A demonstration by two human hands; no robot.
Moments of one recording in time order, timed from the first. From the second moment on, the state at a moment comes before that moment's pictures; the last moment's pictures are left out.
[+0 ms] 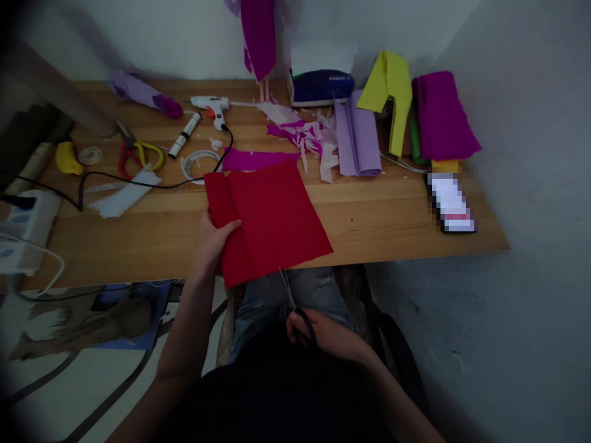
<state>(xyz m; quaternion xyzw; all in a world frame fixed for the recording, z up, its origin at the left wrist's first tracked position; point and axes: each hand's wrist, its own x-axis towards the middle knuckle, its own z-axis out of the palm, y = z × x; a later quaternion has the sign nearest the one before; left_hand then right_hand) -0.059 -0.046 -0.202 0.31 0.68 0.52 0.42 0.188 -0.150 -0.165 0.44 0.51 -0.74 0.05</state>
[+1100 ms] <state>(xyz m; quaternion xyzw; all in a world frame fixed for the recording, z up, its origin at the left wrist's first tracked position) -0.058 -0.067 -0.202 0.29 0.67 0.53 0.44 0.182 -0.155 -0.189 0.46 0.47 -0.76 -0.02</state>
